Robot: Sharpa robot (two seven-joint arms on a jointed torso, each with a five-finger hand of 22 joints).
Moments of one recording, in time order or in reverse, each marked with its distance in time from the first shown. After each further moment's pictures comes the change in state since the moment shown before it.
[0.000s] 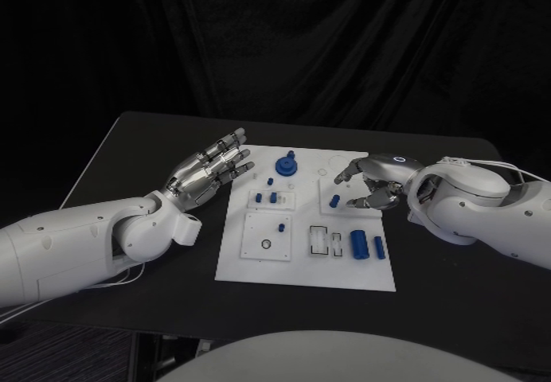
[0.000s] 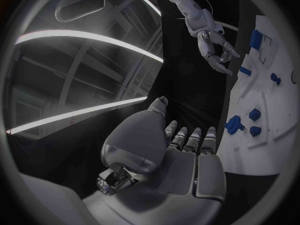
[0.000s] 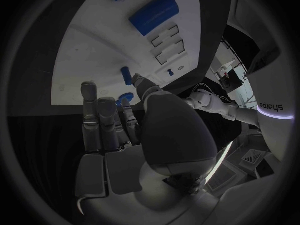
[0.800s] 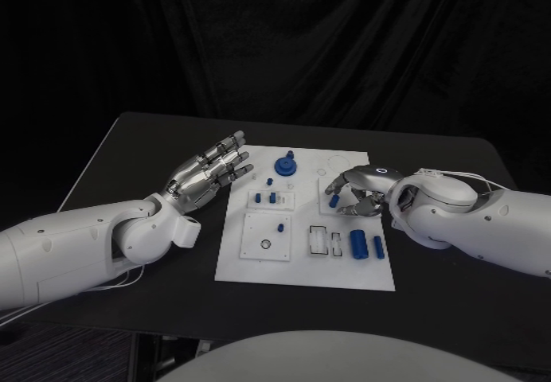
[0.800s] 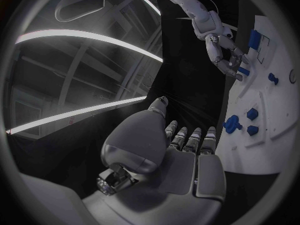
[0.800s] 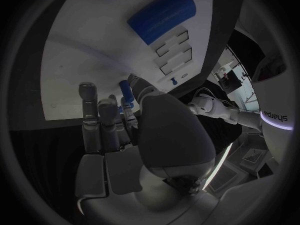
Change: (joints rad) left arm -0.010 -0.001 0.000 -0.003 0.000 0.000 0.002; left_hand 0.000 0.000 0.004 -0.004 0.000 0.000 0.000 0.000 0.000 0.000 0.000 0.000 0.000 -0.001 0.001 0.000 -0.001 0.000 0.000 0.000 0.000 0.000; right arm -0.068 0.104 0.000 -0.117 -0.003 -0.029 0.033; right_hand 0.091 0.025 -0.012 -0.002 0.014 0.060 0.023 -0.008 -0.036 0.164 -0.017 -0.059 -0.096 0.071 -0.008 -0.003 0.056 0.000 0.087 -0.009 0.038 0.000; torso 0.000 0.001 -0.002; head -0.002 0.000
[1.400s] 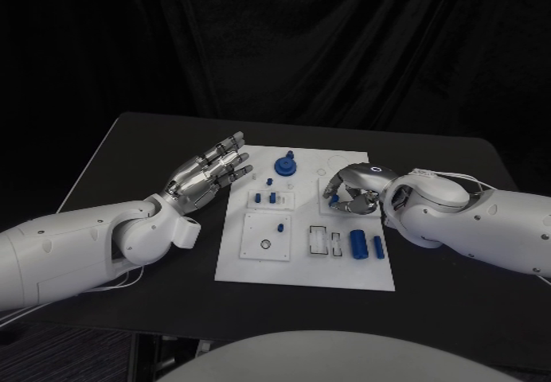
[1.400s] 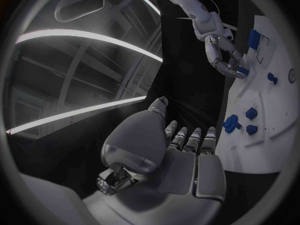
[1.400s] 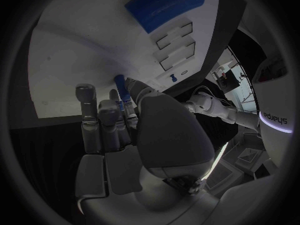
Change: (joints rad) left arm -0.003 0.000 0.000 -0.003 0.000 0.001 -0.001; left_hand -0.004 0.004 0.000 0.000 0.000 0.000 0.000 0.000 0.000 0.000 0.000 0.000 -0.001 0.000 0.000 0.000 0.000 0.000 0.000 0.000 0.000 0.000; right arm -0.009 0.030 0.000 -0.028 -0.001 -0.046 0.032; right_hand 0.010 0.010 0.073 0.009 0.057 0.165 0.019 0.056 0.033 0.163 -0.019 -0.037 -0.001 0.036 -0.018 0.007 0.051 -0.016 0.037 -0.014 0.044 0.000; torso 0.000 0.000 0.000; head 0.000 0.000
